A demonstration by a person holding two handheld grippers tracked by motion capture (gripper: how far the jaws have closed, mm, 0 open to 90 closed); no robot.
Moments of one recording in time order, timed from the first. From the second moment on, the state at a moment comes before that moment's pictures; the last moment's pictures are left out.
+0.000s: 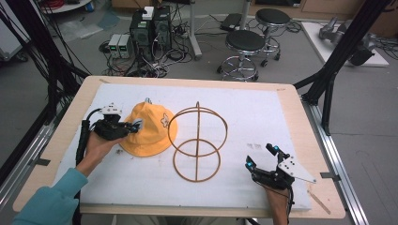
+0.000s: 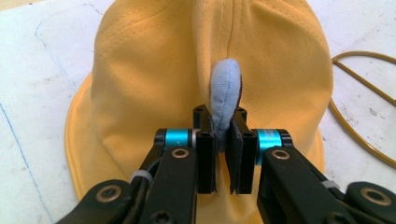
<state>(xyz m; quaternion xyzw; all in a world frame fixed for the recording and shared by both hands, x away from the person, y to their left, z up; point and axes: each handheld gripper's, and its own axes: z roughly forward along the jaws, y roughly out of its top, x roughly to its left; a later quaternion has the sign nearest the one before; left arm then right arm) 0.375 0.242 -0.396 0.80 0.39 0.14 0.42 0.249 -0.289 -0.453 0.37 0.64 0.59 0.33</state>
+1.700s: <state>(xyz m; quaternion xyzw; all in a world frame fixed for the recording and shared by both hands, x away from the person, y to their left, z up) 0.336 0.235 -0.166 0.78 0.24 0.16 0.56 0.249 -0.288 -0.453 0.37 0.63 0.60 0.33</state>
